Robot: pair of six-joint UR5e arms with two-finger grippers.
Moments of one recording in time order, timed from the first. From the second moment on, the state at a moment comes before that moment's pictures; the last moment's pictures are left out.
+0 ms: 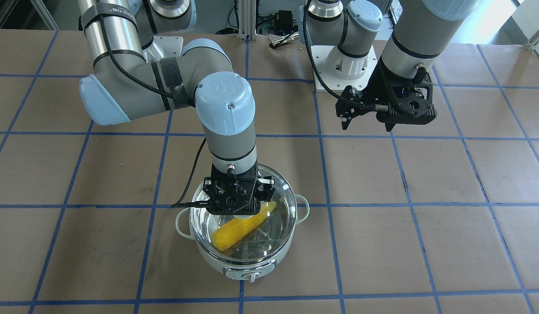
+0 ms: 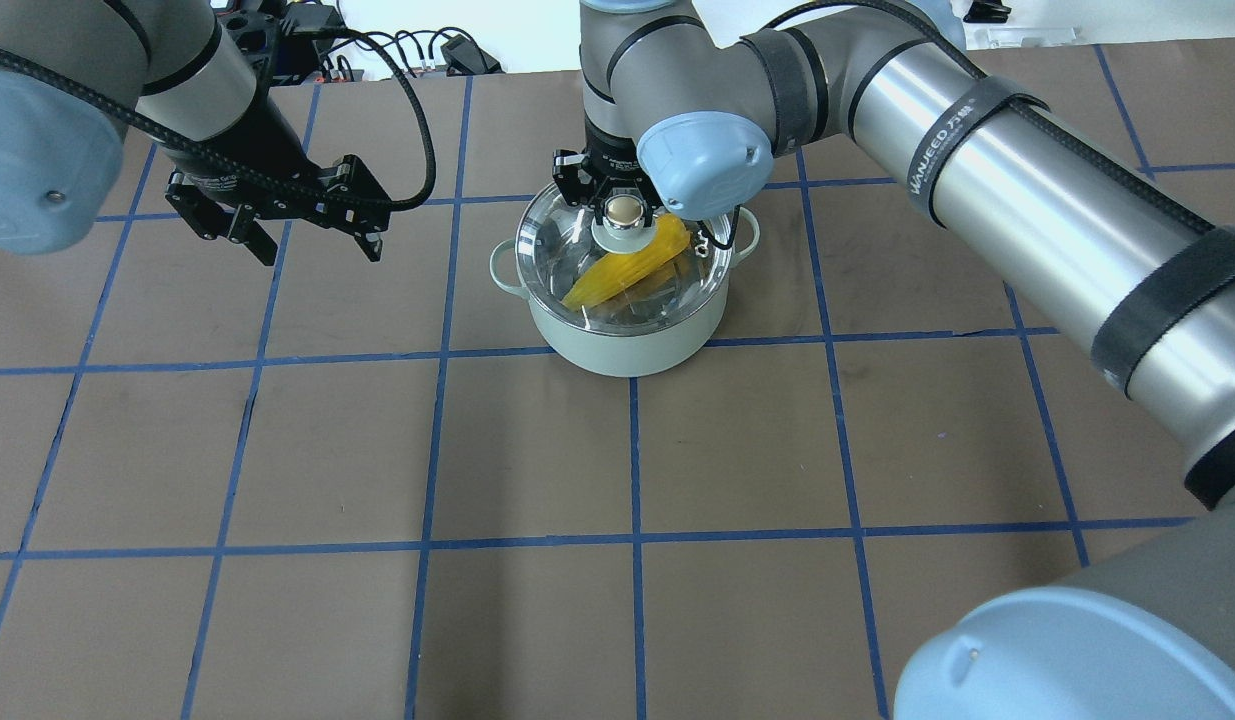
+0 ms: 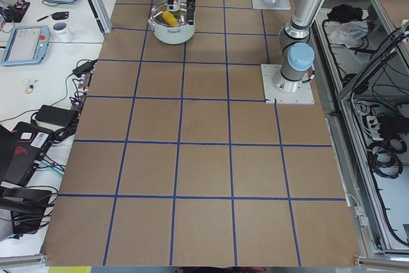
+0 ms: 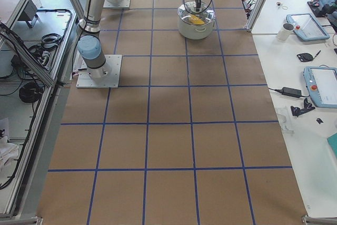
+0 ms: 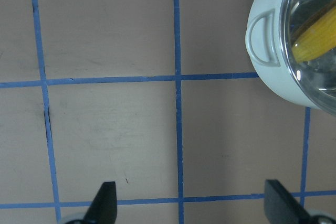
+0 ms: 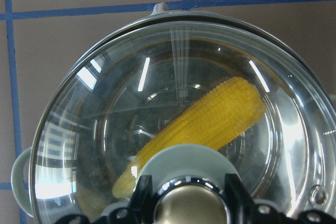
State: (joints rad) left arm -1.55 -1.59 -1.61 -1.51 1.56 0.04; right arm 1.91 -1.09 1.35 -1.96 -1.54 0.38
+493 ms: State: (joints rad) left arm -1.55 -1.58 -1.61 -1.51 1.56 0.04; right arm 1.91 -1.09 1.36 -1.96 -1.55 0.37
